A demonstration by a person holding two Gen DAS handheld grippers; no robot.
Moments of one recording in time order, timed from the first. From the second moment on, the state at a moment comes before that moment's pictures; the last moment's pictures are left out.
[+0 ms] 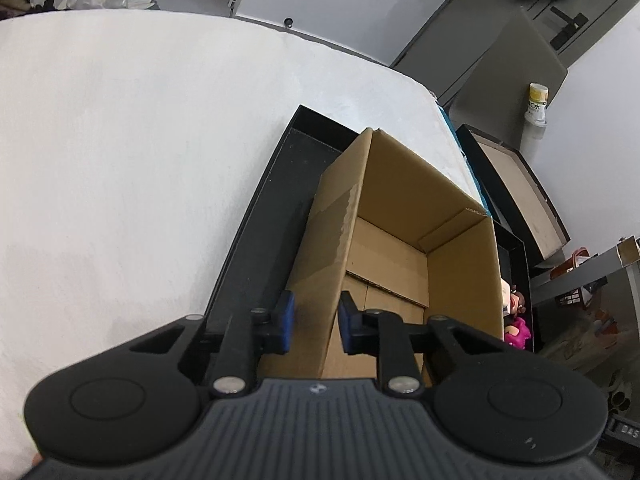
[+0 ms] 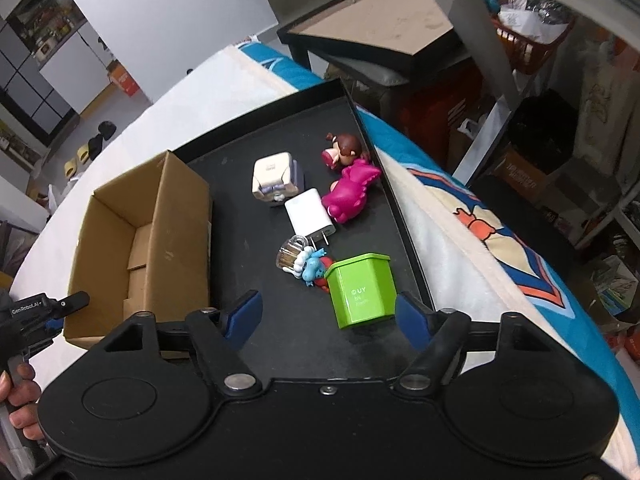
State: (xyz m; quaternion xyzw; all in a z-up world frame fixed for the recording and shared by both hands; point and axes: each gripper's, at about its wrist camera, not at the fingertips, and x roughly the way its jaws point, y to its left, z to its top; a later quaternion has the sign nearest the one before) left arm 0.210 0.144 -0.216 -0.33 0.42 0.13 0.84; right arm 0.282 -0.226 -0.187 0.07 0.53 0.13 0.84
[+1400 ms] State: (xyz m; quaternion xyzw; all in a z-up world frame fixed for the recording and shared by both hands) left arm 0.208 0.145 -0.221 -0.33 0.42 0.13 0.84; right arm 0.325 -0.226 -0.262 0.07 0.58 0.13 0.80
